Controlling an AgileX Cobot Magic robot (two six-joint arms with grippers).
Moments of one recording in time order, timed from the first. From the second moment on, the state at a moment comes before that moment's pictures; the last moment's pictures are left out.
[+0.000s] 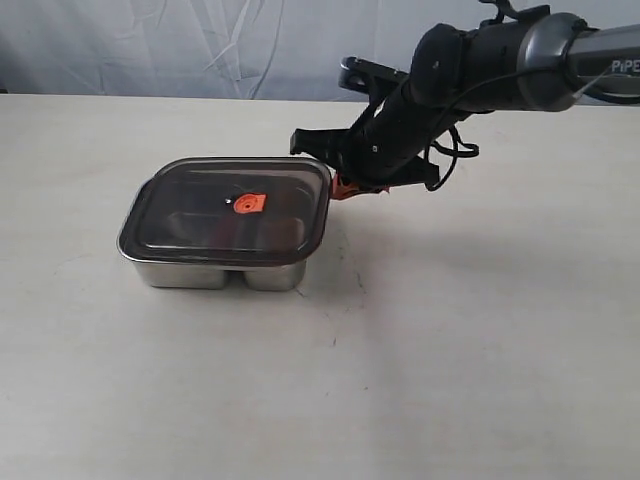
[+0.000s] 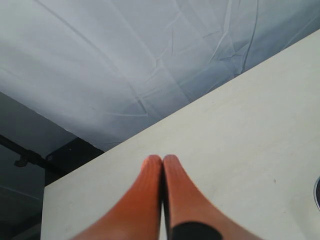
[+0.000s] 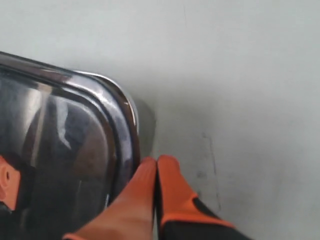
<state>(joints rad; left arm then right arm) 0.07 1.35 -1.16 -0.33 0.40 0.85 0.62 2.03 -1.42 0.38 0.58 0.15</state>
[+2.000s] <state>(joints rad) 0.07 1.67 -1.16 -0.76 0.67 0.85 0.62 2.15 -1.71 0.17 0.75 0.11</state>
